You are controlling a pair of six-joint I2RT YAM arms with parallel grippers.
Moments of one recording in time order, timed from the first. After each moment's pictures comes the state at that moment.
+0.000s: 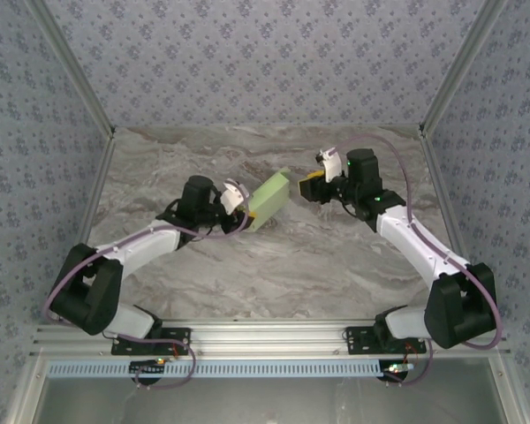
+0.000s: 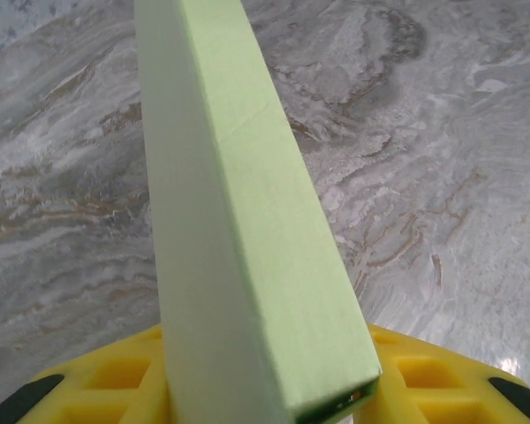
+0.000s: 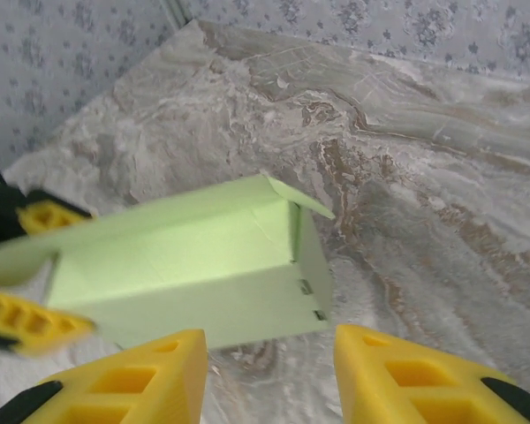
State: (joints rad) left arm -0.50 1.43 0.79 0.05 0.52 0.31; right arm 0.32 1.33 0.99 -0.18 -0.48 -0.03
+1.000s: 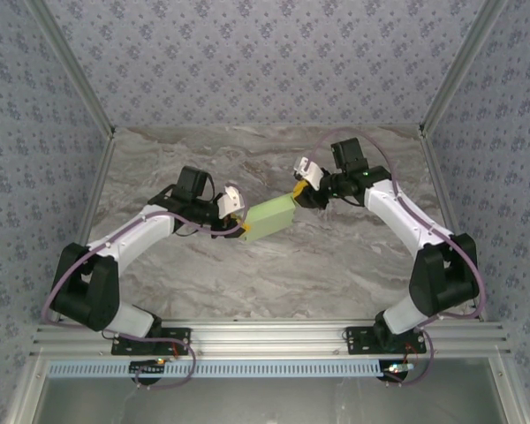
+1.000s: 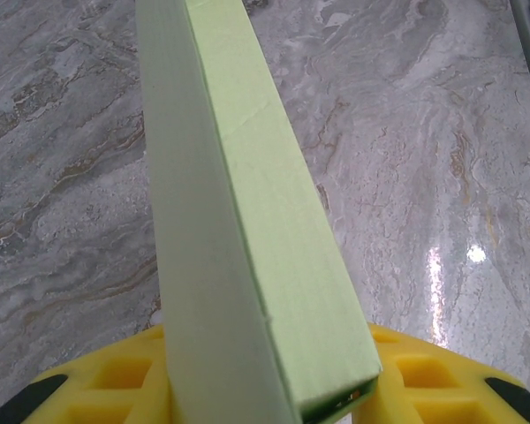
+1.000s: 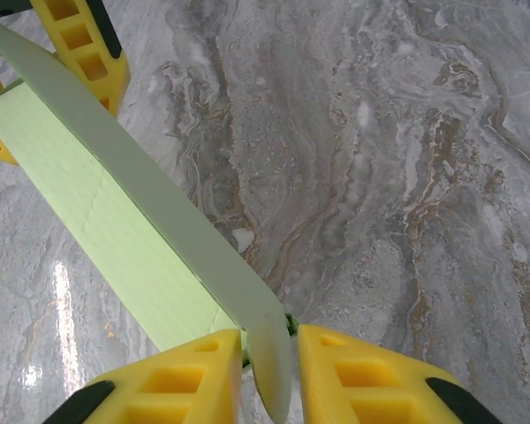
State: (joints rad) left arm -0.44 1.45 0.96 -0.40 0.76 0.72; right arm 0.35 1.54 1.24 -0.59 -0.62 -0.69
